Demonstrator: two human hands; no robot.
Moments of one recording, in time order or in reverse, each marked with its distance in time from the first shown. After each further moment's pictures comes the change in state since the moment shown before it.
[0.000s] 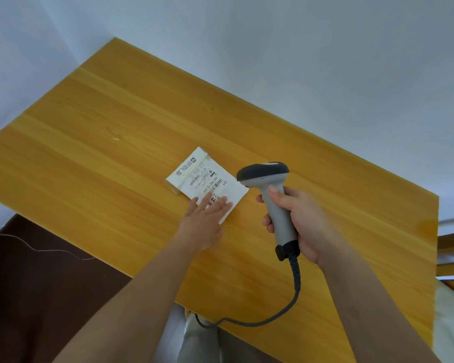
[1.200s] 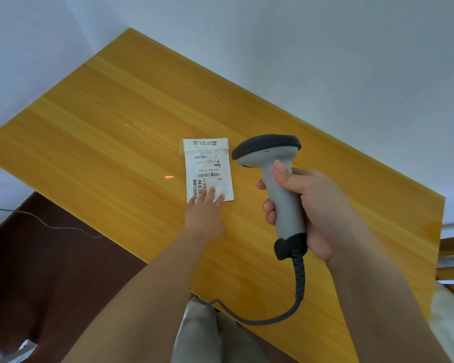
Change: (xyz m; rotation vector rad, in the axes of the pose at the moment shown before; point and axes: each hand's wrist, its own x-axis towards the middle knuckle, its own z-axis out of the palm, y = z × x) left_hand -0.008 0.025 0.001 -0.077 -0.100 -0.289; right_hand -0.058 -0.036 0.009 0.159 -0.041 0.008
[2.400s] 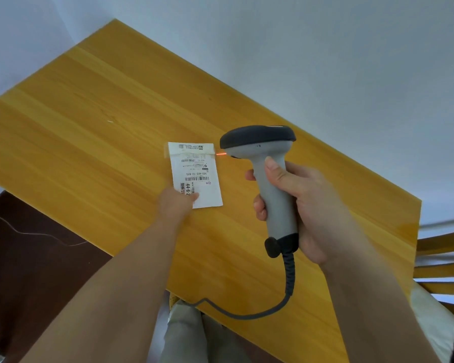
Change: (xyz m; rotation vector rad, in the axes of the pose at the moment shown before) left_hand 0.033 -0.034 -0.011 -1.144 0.201 -0.603; right_hand 0.000 0.000 0.002 -0.124 -0.030 -0.149
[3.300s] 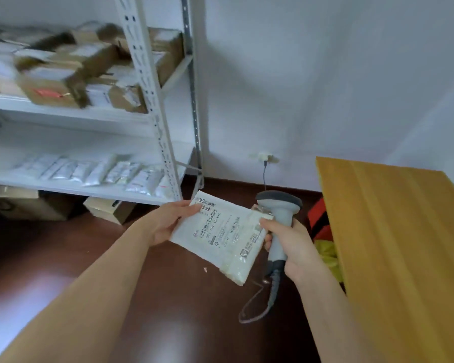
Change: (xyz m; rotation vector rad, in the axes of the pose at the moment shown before) left_hand -0.448 -0.367 -0.354 -1.121 0.345 -0.032; right_hand -0.269 0.175 0.272 -0.320 -0.781 0.101
